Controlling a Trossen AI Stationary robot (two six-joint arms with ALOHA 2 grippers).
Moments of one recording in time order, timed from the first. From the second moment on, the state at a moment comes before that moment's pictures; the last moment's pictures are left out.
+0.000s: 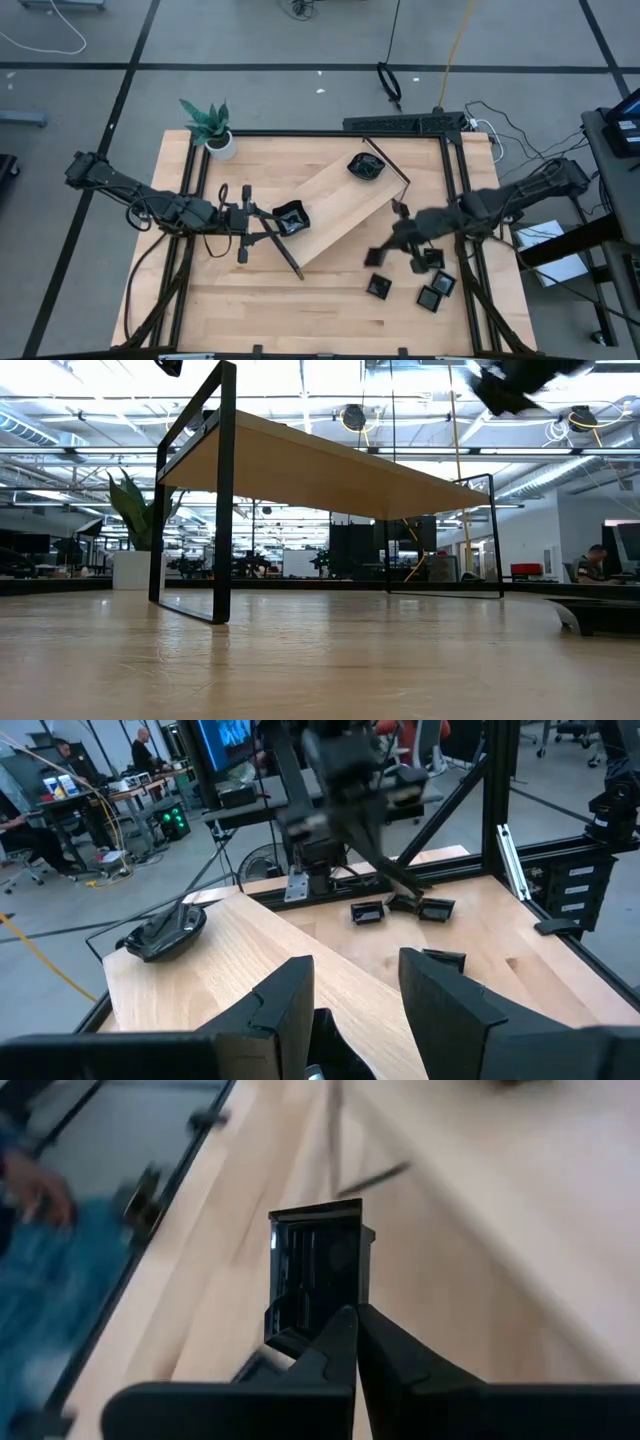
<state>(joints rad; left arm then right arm) -0.37 0.94 0.65 0.16 -0.38 0.12 0.34 1.03 0.85 -0.48 0.03 0.17</state>
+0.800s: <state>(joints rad) -0.37 0.94 0.65 0.16 -0.38 0.12 -0.14 1.40 1.16 -0.61 -0.29 0.01</state>
